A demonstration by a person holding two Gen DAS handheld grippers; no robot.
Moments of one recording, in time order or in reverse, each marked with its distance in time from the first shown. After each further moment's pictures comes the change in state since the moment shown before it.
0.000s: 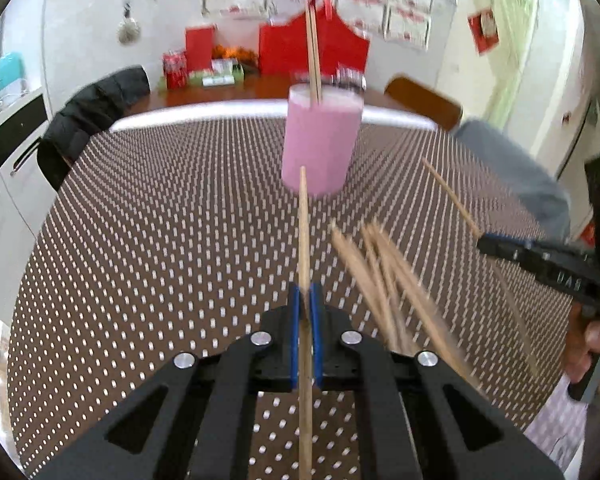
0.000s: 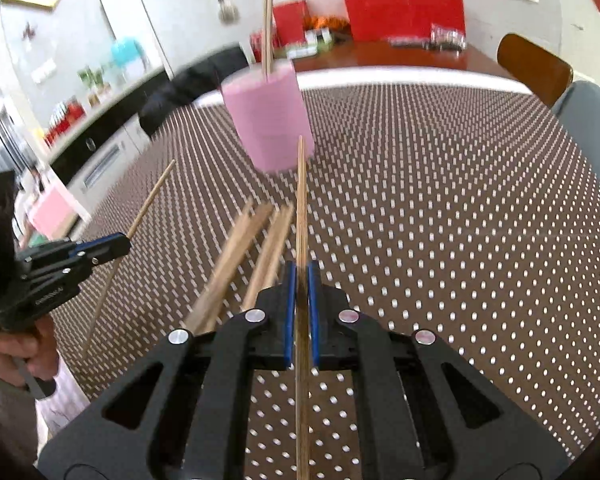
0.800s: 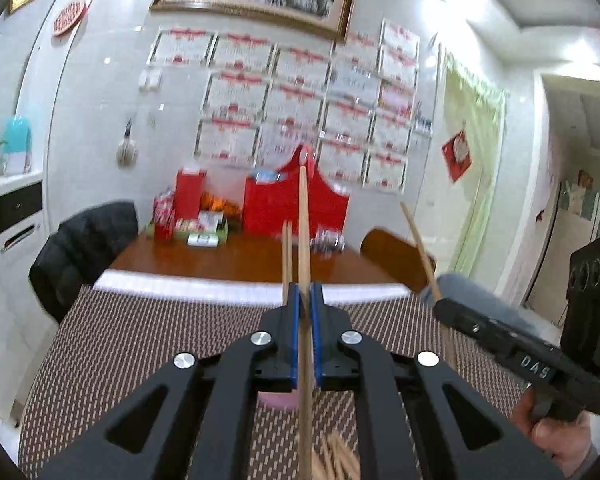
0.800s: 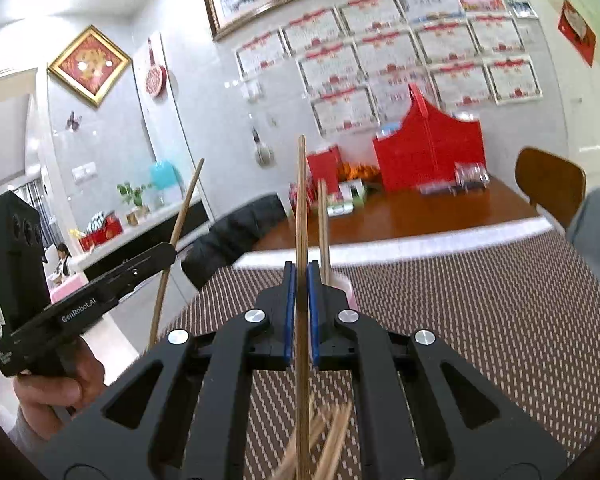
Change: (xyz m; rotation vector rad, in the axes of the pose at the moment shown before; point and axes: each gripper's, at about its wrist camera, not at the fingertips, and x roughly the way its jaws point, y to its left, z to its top) left arm -0.066 -0.019 0.128 -0.012 -0.506 -0.082; right arm -0.051 0.044 0.113 -0.031 -0.490 0.099
